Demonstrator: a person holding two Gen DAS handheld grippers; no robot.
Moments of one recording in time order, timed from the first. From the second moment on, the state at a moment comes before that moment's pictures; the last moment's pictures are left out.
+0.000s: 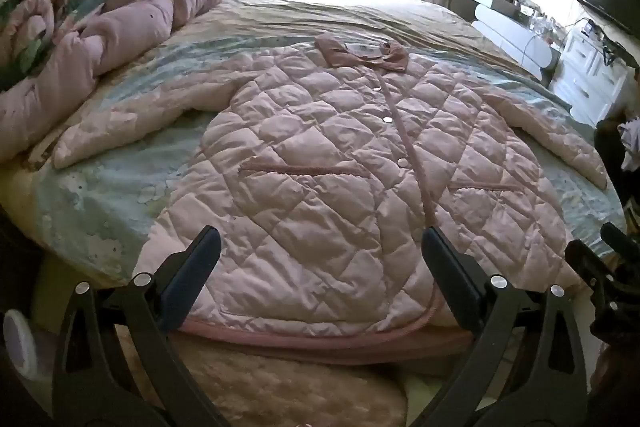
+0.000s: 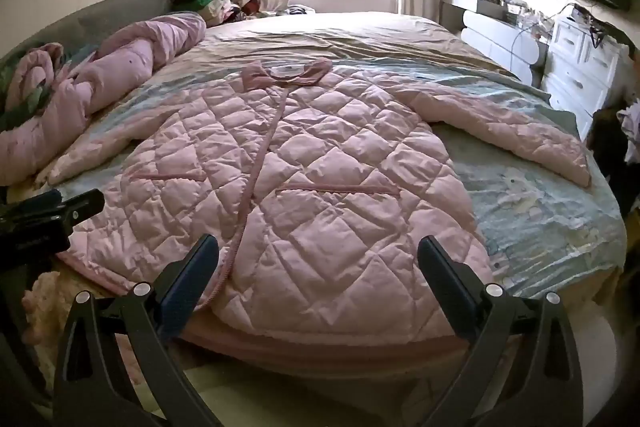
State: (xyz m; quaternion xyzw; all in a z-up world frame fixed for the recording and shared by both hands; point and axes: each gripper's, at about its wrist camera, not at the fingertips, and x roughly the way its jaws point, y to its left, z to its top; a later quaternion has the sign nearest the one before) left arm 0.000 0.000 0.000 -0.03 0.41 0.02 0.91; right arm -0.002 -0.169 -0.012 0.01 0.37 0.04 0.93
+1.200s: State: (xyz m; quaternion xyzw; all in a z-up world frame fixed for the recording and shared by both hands) left arm -0.001 -0.001 0.001 -0.02 0.40 0.02 0.92; right arm -0.005 -0.167 -0.012 0.02 0.37 0.04 0.93
